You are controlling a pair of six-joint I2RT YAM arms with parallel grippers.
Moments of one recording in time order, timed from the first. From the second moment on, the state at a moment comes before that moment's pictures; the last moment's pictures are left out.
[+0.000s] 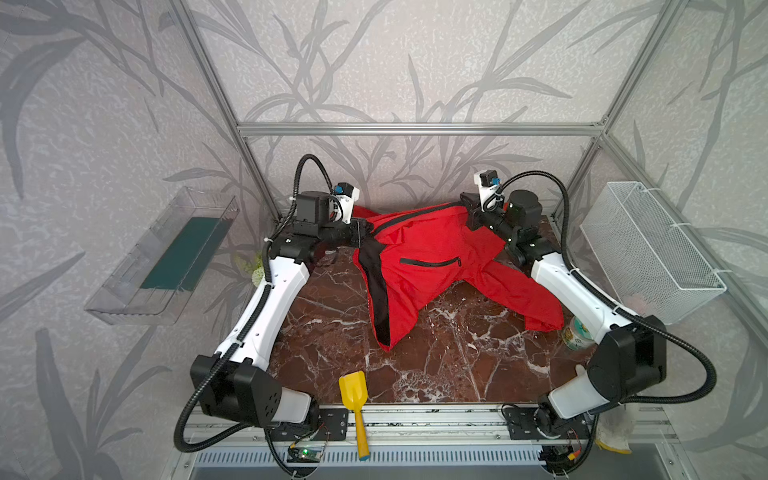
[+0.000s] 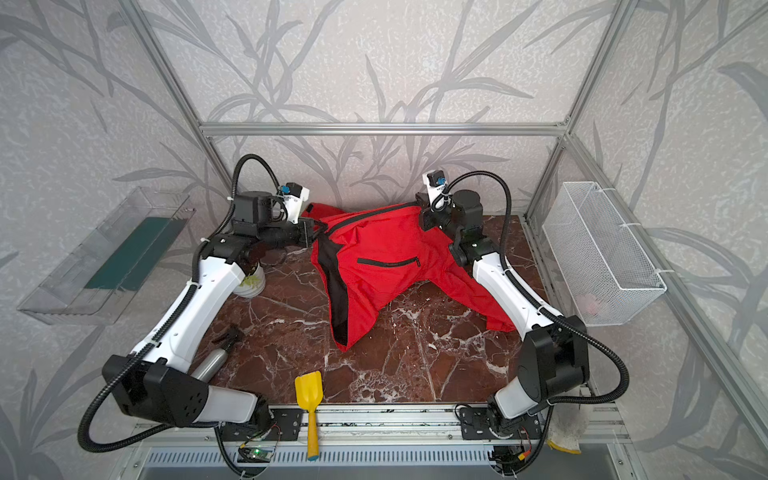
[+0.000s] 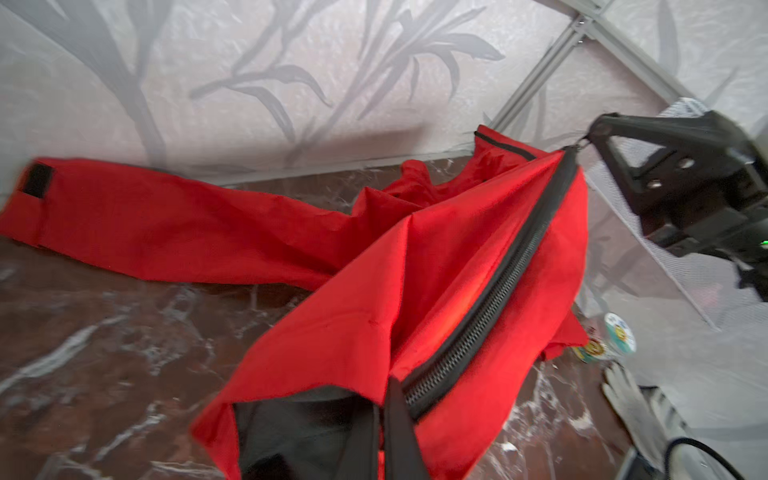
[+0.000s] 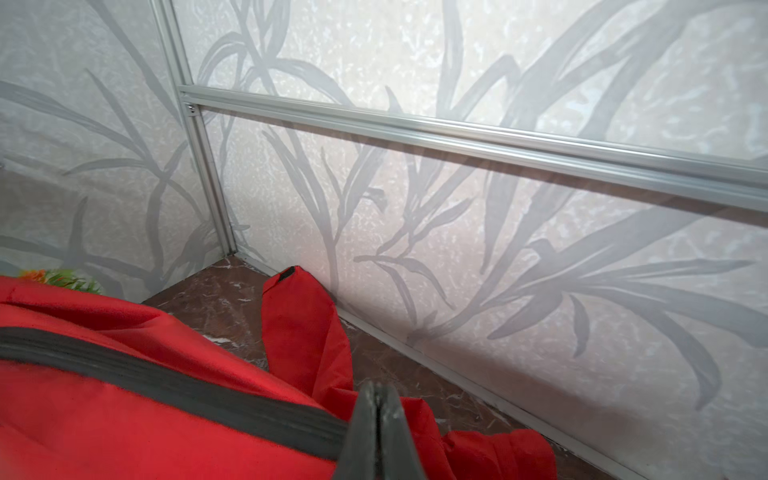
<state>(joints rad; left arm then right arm) -0.15 1.44 1.49 -0.58 0.45 -0.12 0.30 1.57 1.38 0.12 -0.22 -0.06</state>
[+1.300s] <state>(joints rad) 0.02 1.29 1.07 -0.58 0.22 0.03 0.07 1.08 0.64 0.12 -0.08 0.29</state>
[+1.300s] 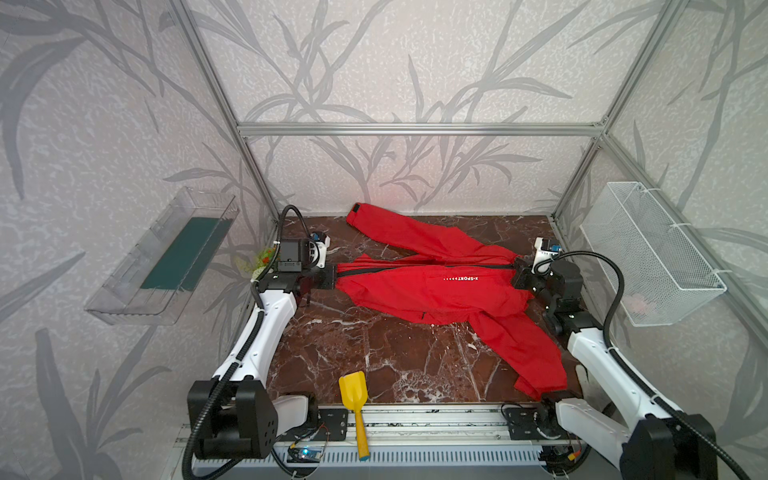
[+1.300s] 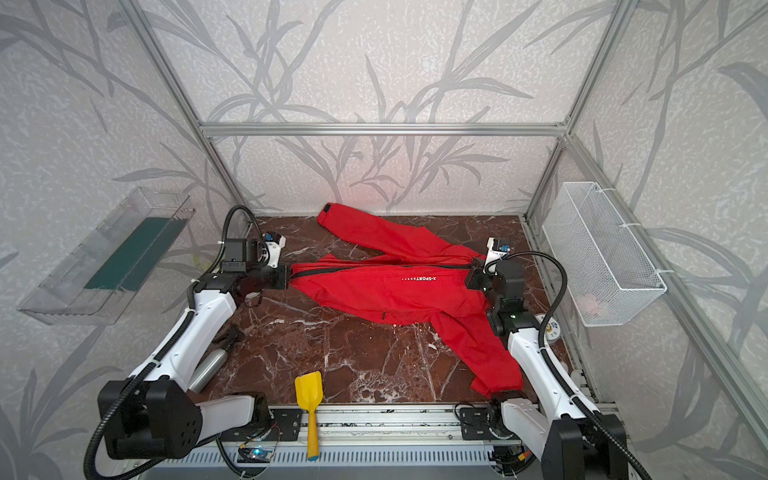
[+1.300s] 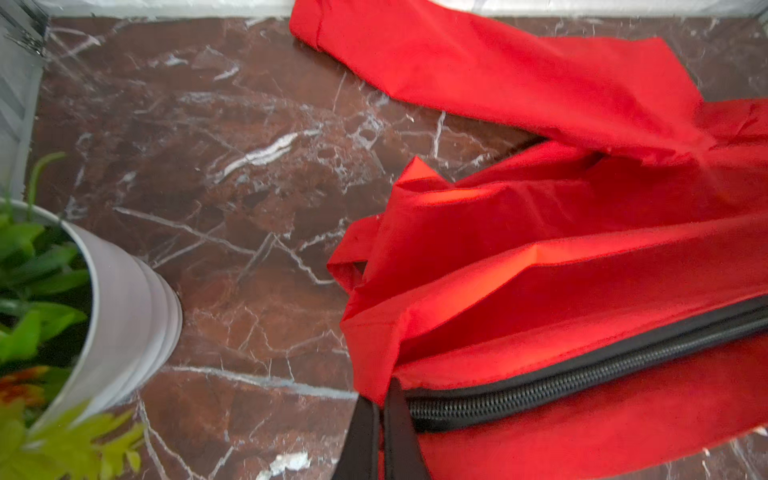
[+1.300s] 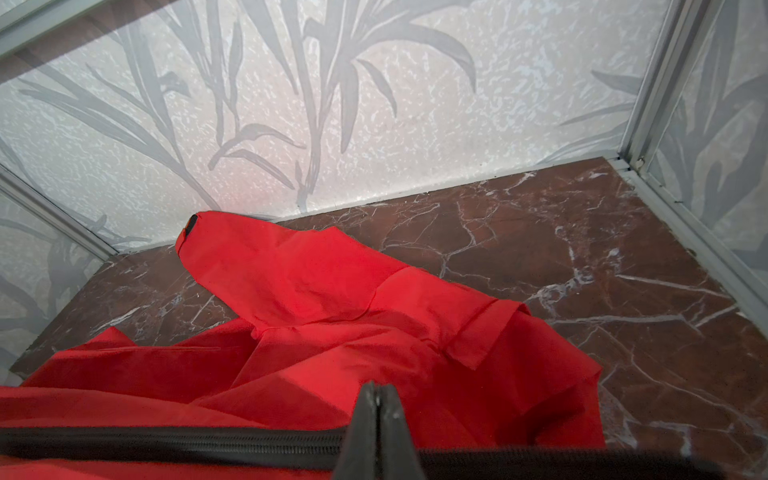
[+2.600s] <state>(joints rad) 0.12 1.30 0.83 -0.47 0.23 -0.23 0.05 0.80 0.35 0.04 0.08 0.47</state>
